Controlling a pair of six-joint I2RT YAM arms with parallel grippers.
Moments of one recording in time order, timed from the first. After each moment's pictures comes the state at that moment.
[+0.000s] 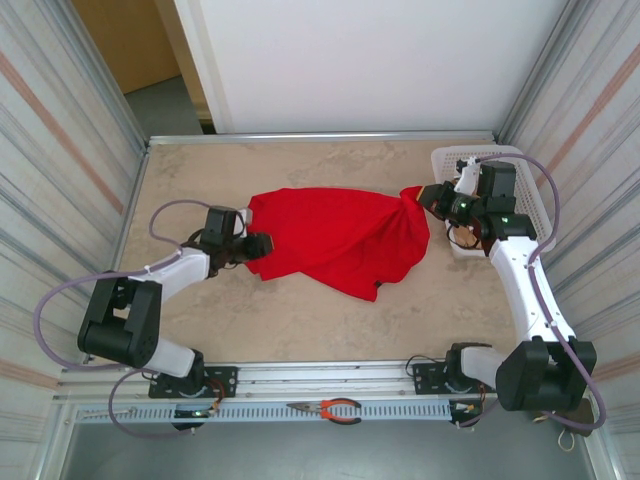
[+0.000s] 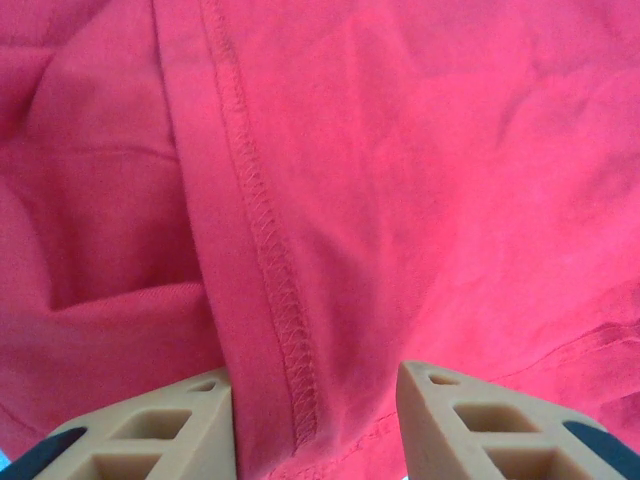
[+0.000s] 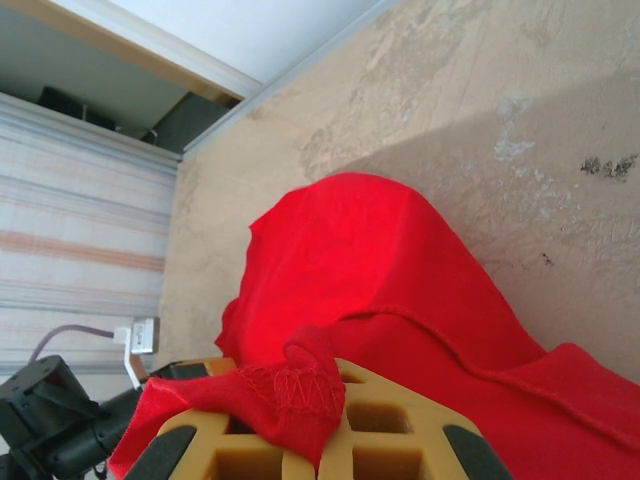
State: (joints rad) left arm -0.28 1.46 0.68 -0.08 0.30 -0.47; right arm -0.01 1.17 1.04 -0.49 -0.59 0.60
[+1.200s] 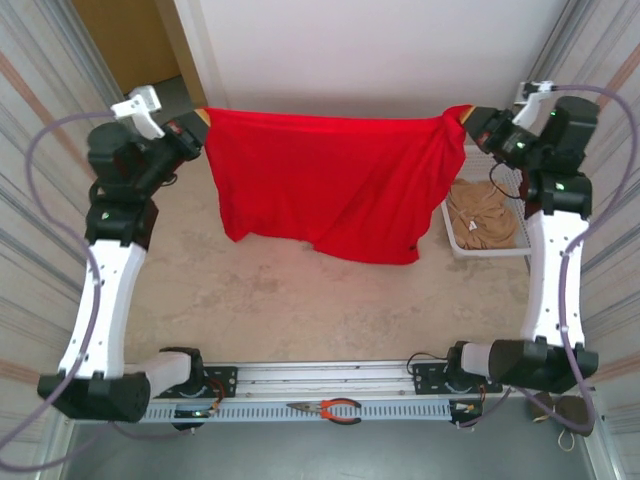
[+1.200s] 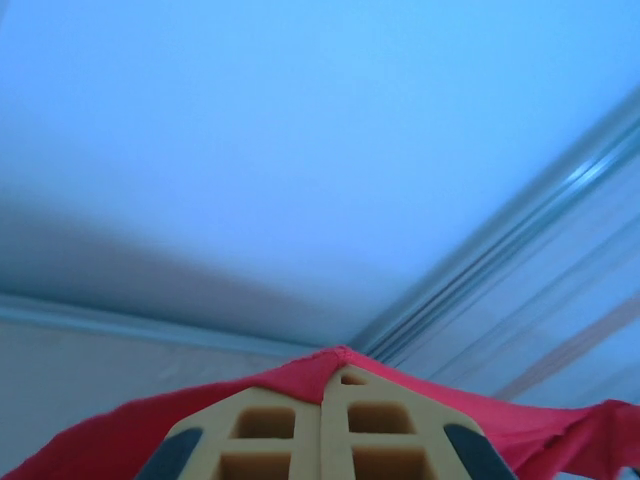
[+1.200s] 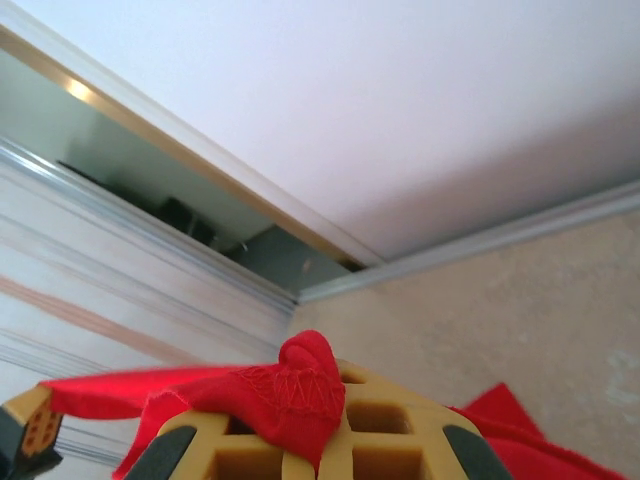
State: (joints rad) left arm -0.07 1.12 1.41 -0.24 0.40 -0.69; right arm -0.21 1.25 1.61 -0.51 -0.75 0.74
